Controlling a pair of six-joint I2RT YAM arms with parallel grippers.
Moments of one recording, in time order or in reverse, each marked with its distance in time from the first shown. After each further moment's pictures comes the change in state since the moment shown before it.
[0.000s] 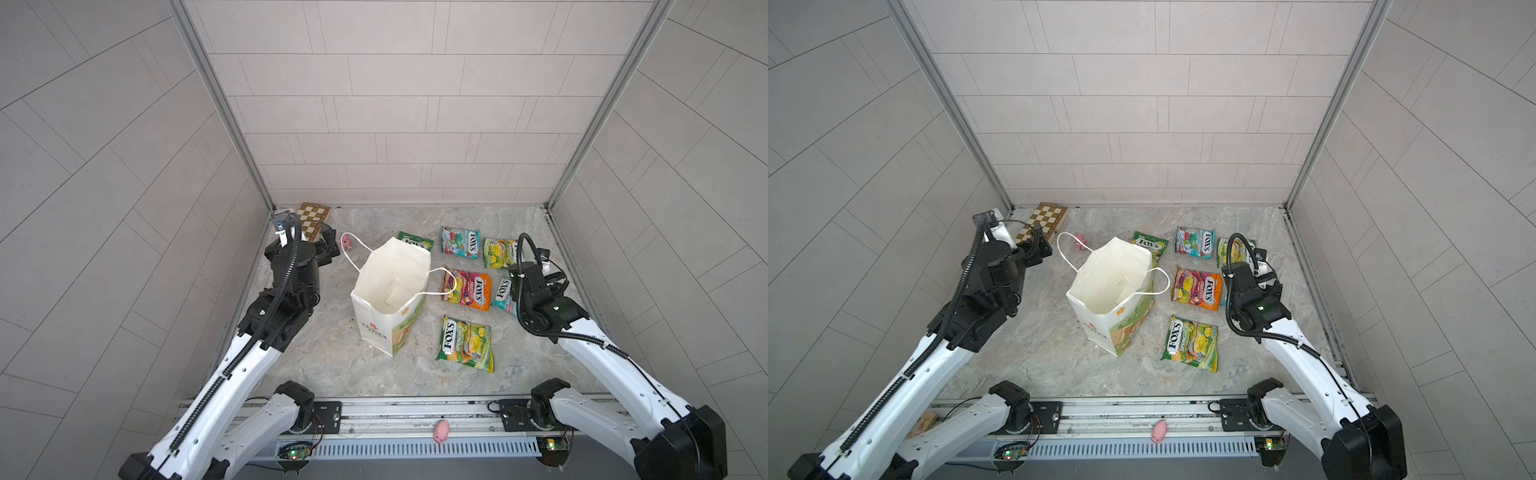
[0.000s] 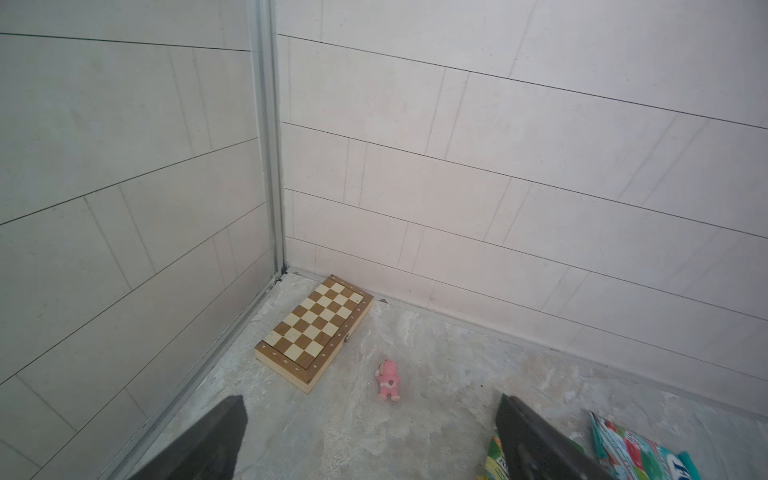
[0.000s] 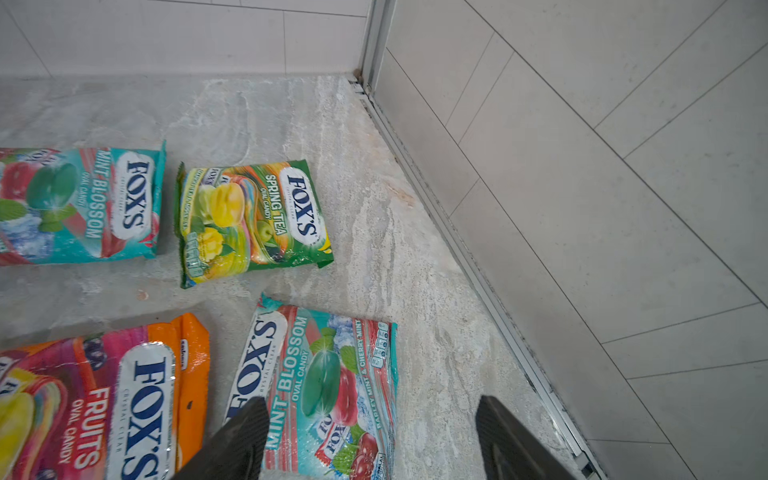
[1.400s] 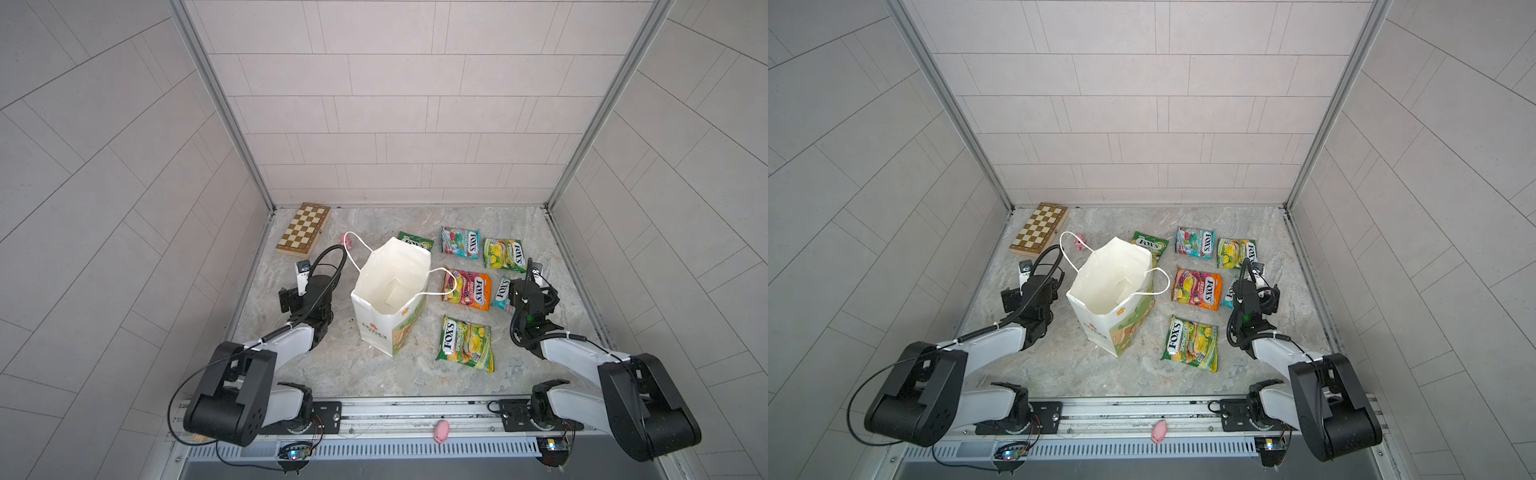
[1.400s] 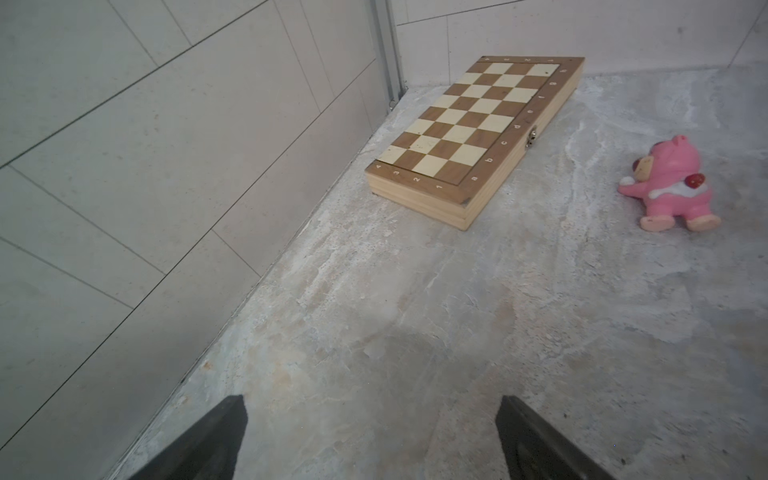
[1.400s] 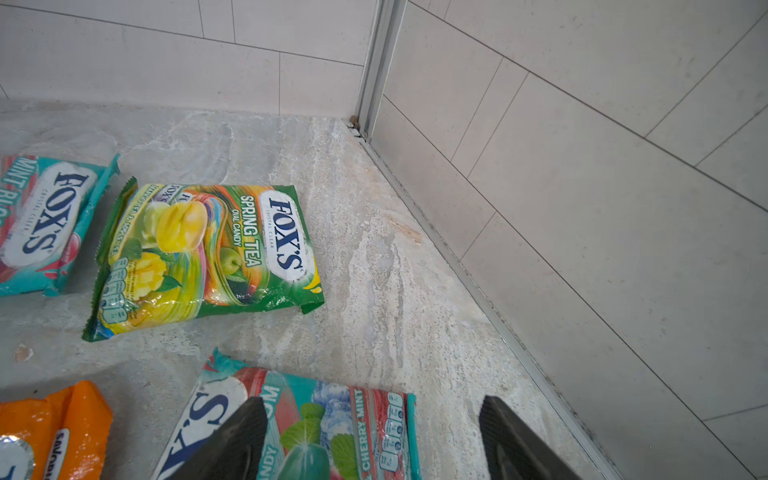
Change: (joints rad) left arm 0.201 0.444 -0.643 0.723 -0.053 0.195; right arm -0.145 0.251 -0.409 1.052 -0.065 -0.348
